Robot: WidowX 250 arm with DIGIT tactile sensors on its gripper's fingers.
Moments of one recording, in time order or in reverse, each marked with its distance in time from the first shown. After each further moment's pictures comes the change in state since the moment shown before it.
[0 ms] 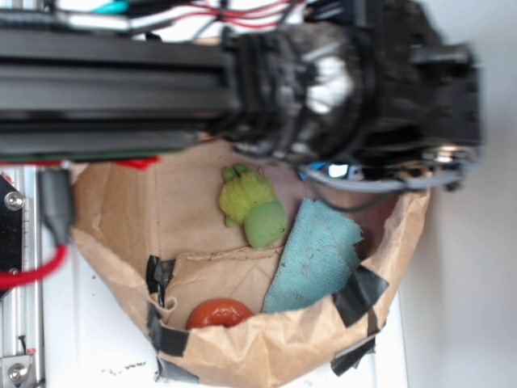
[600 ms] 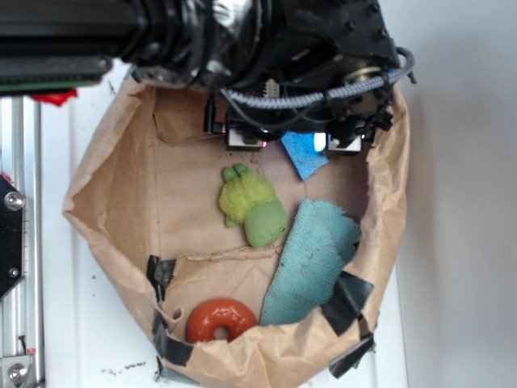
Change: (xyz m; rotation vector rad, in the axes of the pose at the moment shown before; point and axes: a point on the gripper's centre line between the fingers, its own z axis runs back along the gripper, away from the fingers) arm 0.027 0.006 -0.016 -0.105 0.006 0.206
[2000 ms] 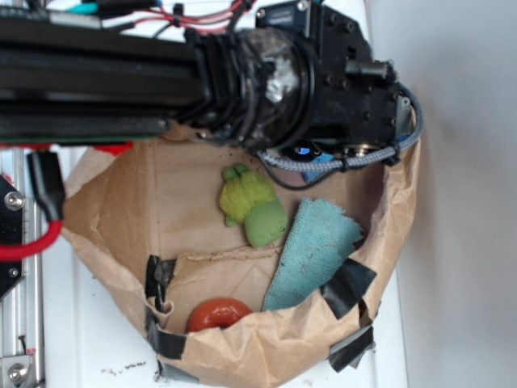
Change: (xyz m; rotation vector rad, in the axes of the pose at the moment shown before) arm -0.008 -0.013 -0.024 -0.047 -0.145 0.032
